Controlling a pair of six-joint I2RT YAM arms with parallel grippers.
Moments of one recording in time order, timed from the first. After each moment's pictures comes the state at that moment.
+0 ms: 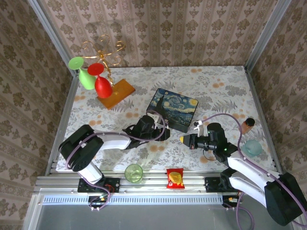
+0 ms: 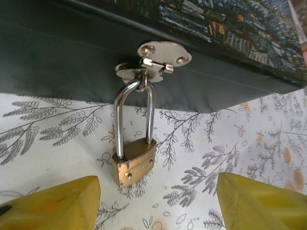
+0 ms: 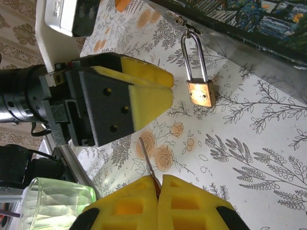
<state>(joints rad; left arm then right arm) -0.89 1.63 0.67 0.32 0.17 -0.64 0.41 0.90 0.24 0.12 -0.56 0.59</state>
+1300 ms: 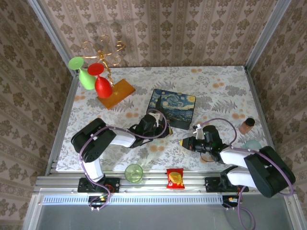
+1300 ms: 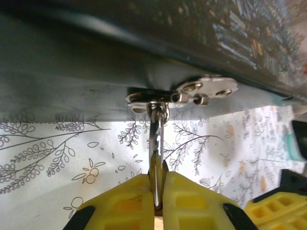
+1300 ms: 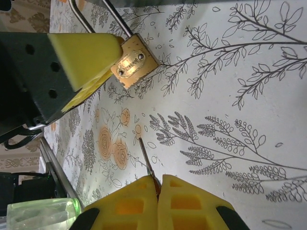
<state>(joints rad) -0.87 1.78 0.68 0.56 0.27 -0.83 0.39 1.27 0.17 0.44 -0.57 0.78</state>
